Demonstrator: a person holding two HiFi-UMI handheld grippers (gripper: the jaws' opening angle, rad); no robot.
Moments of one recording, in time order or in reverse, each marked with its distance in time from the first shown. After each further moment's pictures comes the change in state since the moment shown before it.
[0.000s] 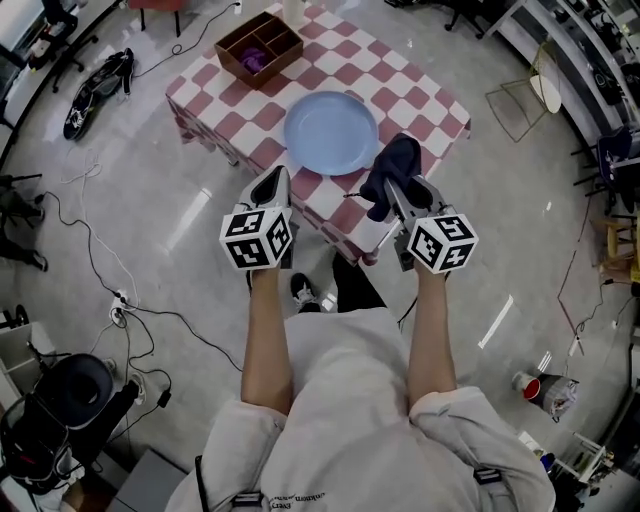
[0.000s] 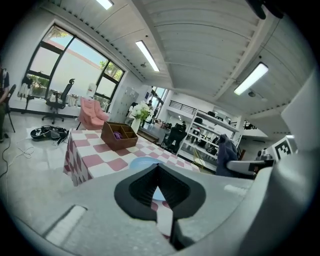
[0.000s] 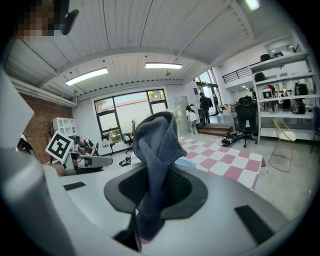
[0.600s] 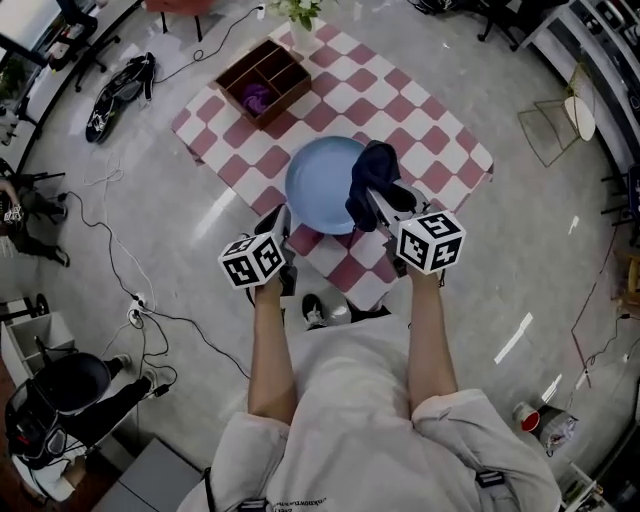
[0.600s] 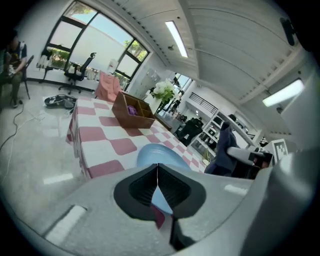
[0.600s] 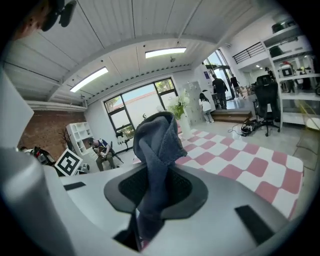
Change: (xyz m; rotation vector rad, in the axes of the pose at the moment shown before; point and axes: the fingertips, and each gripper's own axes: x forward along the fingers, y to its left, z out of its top) left arm 0.094 0.051 -0.038 -0.271 0.159 0.102; right arm 0.126 -0.049 0.031 0.048 0.104 0.206
